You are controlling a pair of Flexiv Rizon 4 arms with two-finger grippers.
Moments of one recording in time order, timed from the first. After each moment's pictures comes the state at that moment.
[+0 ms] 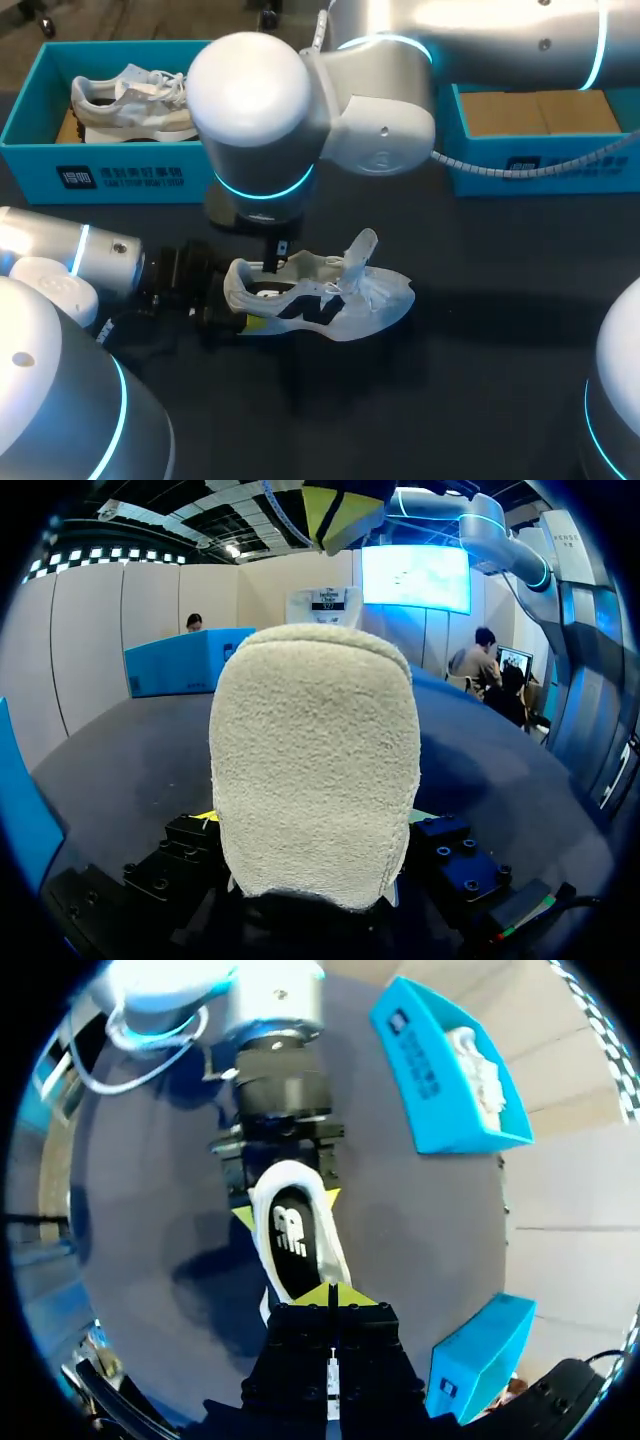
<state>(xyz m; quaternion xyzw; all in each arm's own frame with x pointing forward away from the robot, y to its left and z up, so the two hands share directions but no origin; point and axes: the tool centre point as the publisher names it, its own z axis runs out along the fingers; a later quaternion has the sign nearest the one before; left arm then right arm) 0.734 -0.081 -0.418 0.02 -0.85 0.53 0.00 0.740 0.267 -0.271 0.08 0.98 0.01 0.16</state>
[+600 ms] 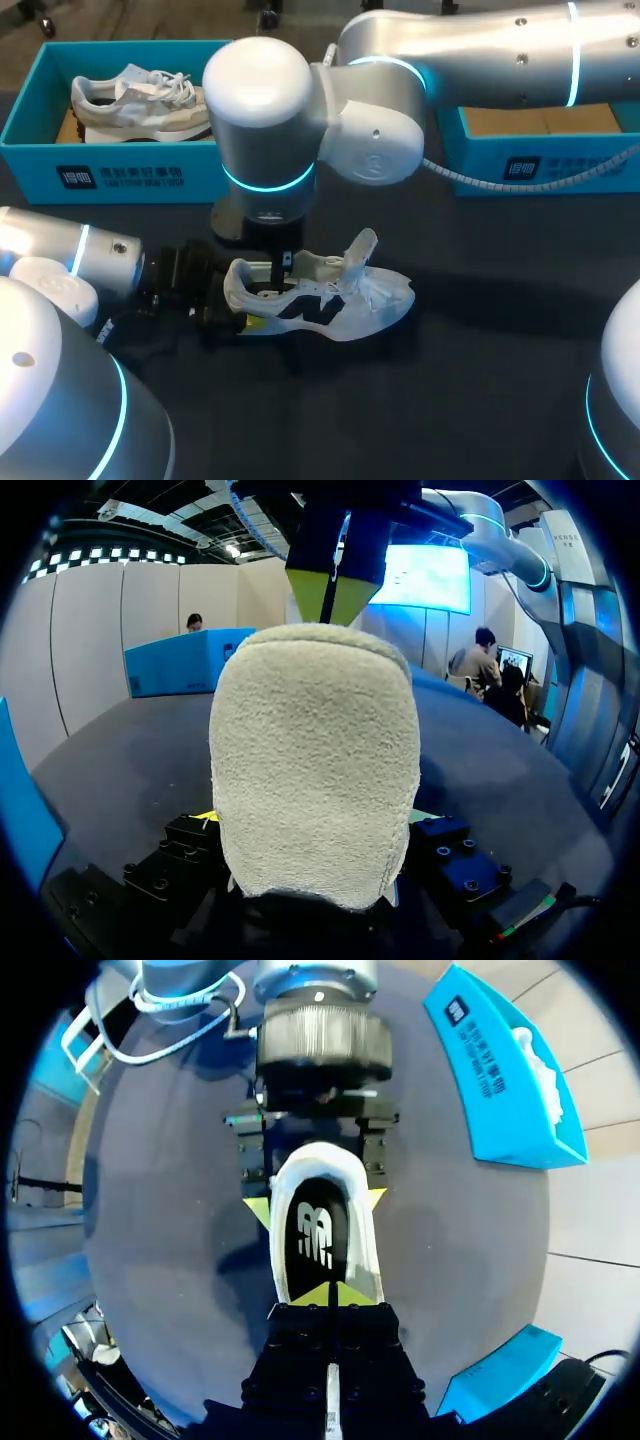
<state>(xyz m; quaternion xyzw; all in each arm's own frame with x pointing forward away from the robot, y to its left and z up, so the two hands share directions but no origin) 0.734 -0.081 -0.418 0.02 -0.85 0.53 0.00 0.743 0.268 -0.324 0.03 1.00 0.00 0.08</state>
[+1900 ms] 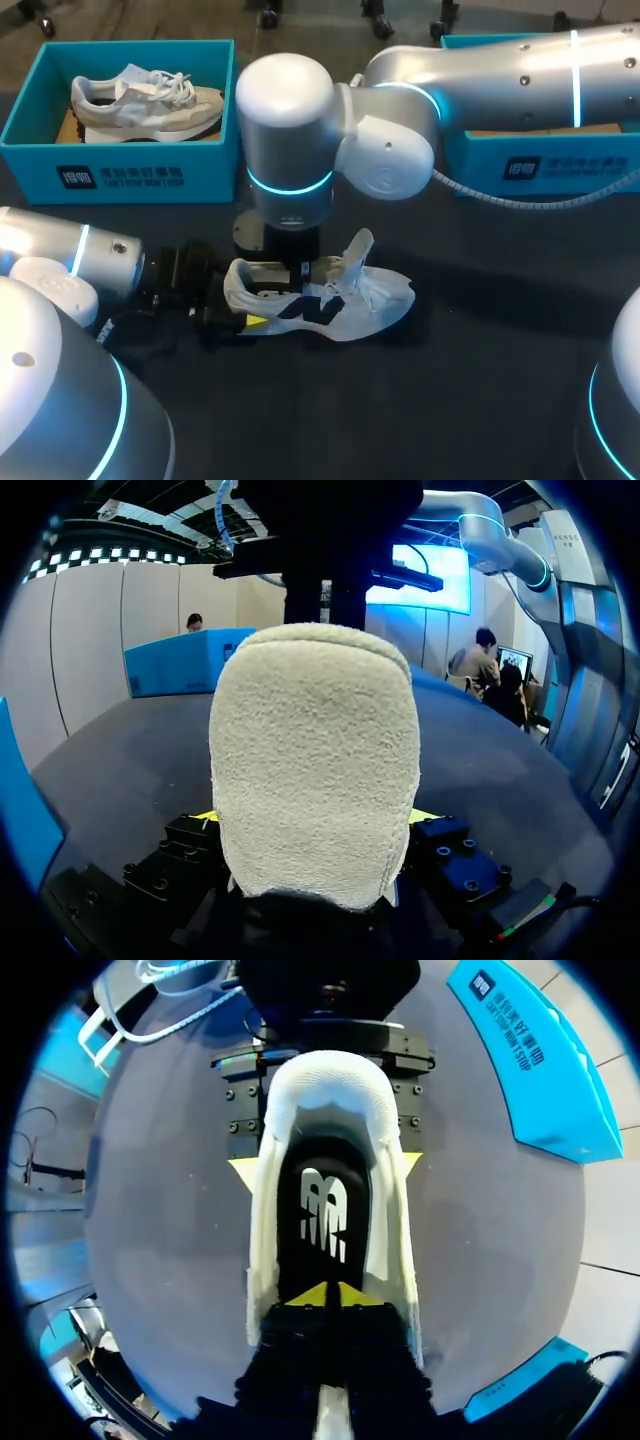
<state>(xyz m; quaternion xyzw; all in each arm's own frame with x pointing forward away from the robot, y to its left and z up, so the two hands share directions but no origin) 0.734 -0.081 -0.418 0.02 -0.85 0.53 0.00 0.745 0.250 -0.371 0.02 1.00 0.00 0.03</state>
